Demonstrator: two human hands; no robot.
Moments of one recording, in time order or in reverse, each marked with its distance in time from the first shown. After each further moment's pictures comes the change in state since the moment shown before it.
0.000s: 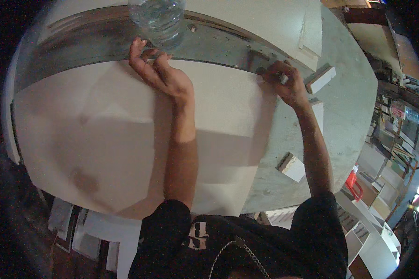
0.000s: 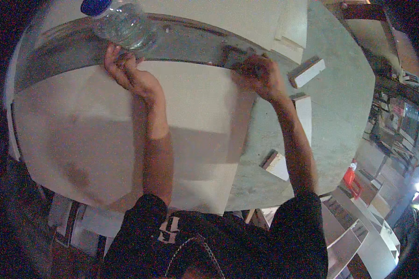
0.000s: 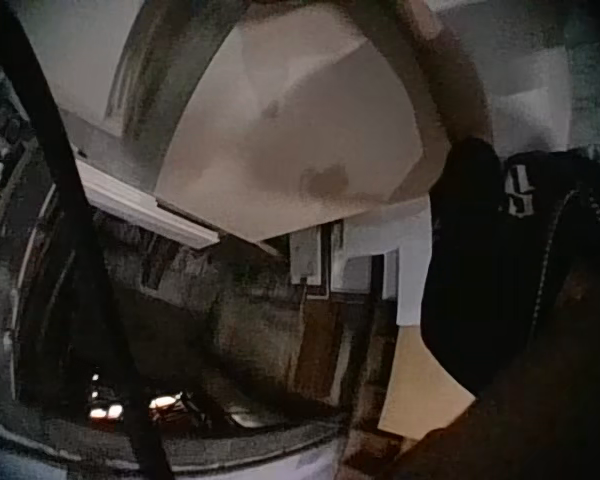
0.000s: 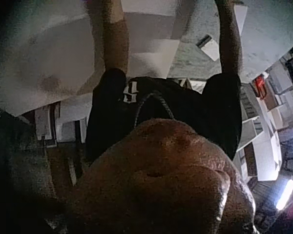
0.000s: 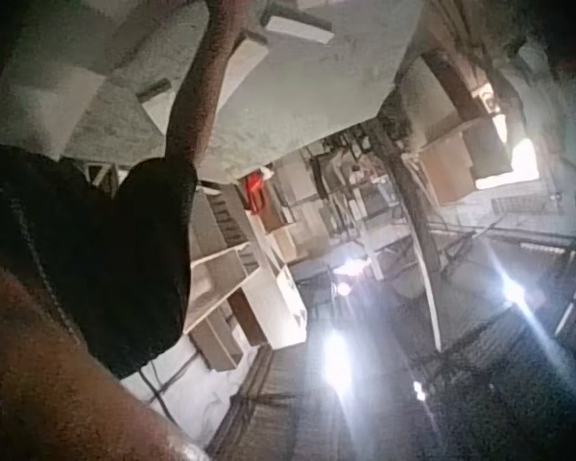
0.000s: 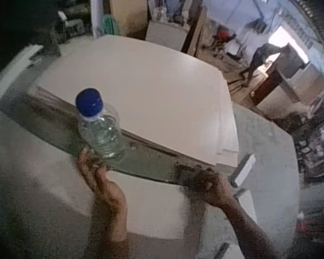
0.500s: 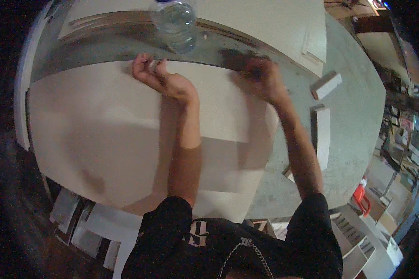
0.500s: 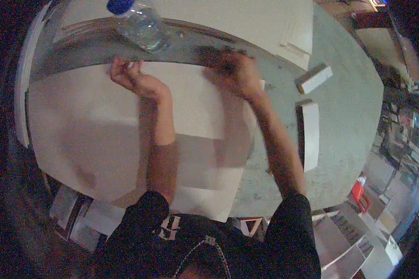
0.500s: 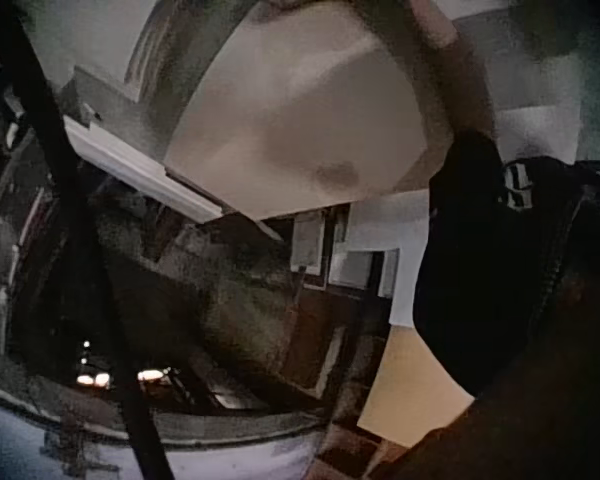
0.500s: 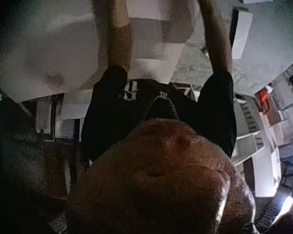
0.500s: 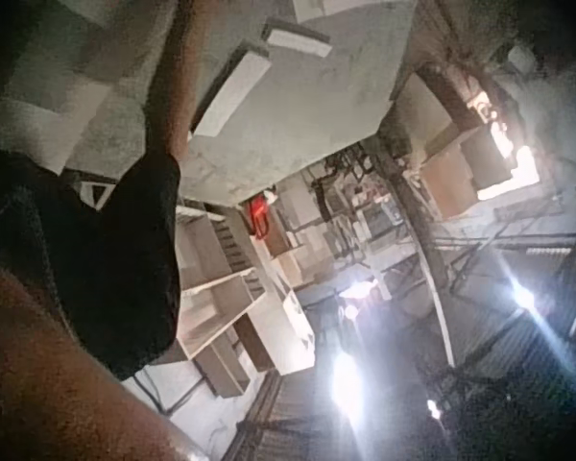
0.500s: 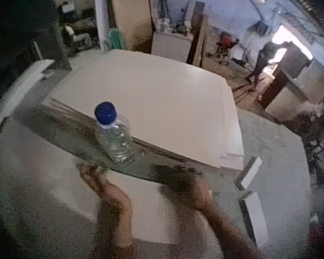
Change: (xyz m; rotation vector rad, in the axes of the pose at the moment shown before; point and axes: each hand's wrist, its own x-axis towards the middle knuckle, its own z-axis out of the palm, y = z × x) left_hand 0.012 -0.006 -0.014 -0.032 0.237 0.039; right_hand 0.033 -0.042 0.063 -0.028 0.070 -0.142
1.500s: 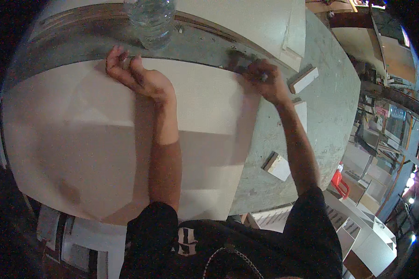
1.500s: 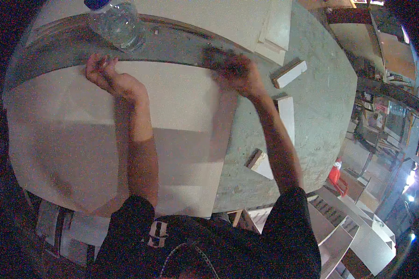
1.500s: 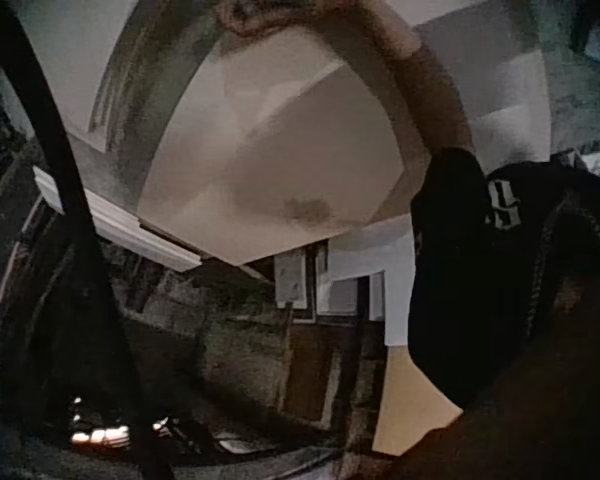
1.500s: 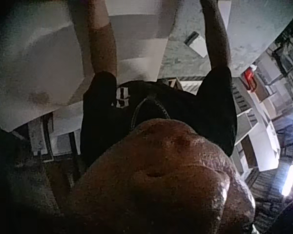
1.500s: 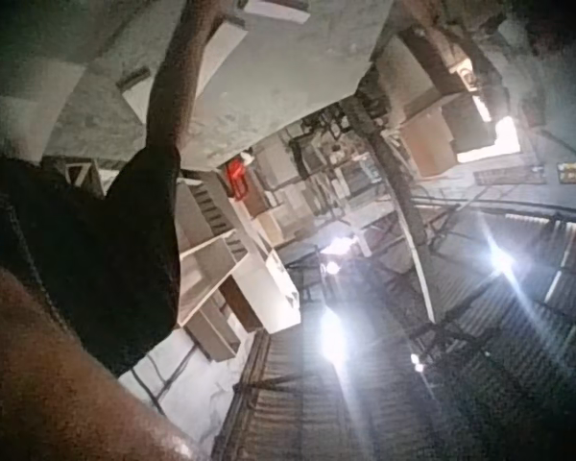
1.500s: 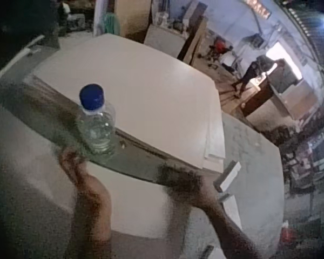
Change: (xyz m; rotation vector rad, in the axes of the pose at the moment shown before) left_hand -0.005 0.008 0.015 -0.038 -0.029 -0.080; right_hand -0.026 0.031 -0.057 0.174 0.016 0.108
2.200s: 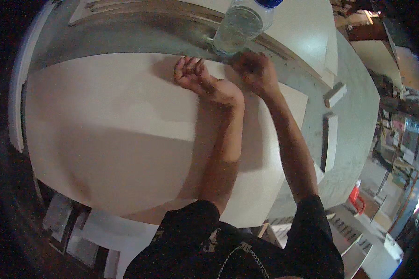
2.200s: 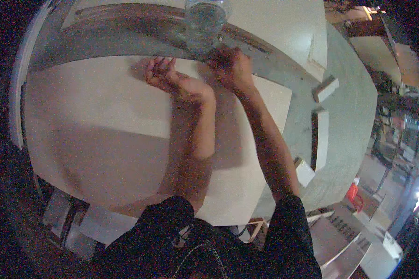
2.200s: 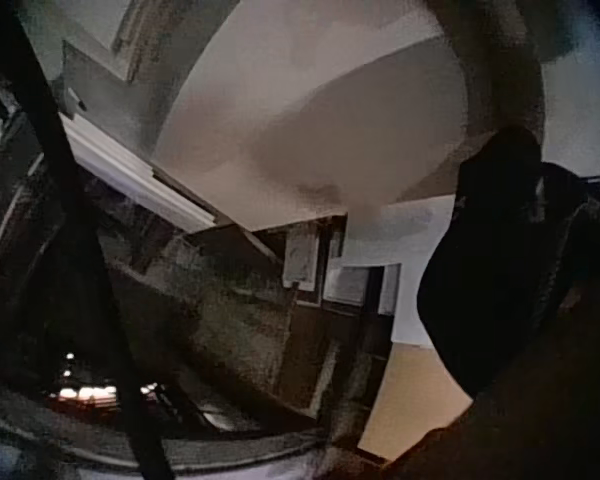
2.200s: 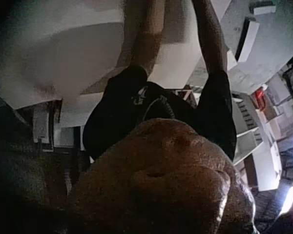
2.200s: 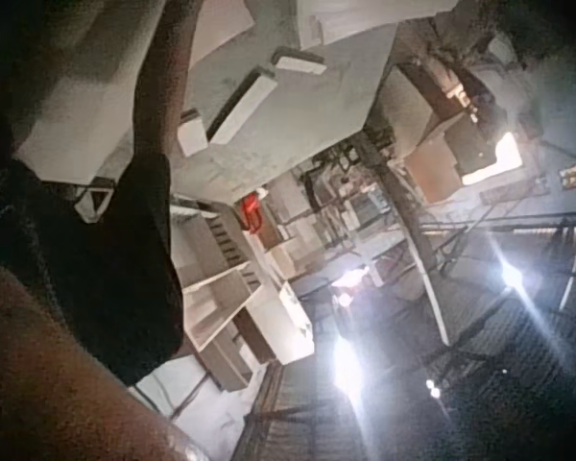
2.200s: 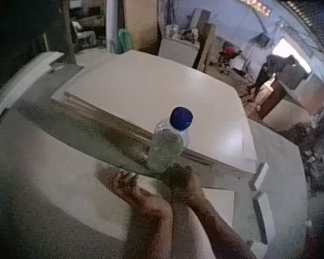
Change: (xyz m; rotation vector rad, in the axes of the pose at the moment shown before) left_hand 0.002 -0.005 -0.002 -0.122 0.206 -0.022; right_hand 0.066 -0.061 0.129 -0.276 0.066 -0.036
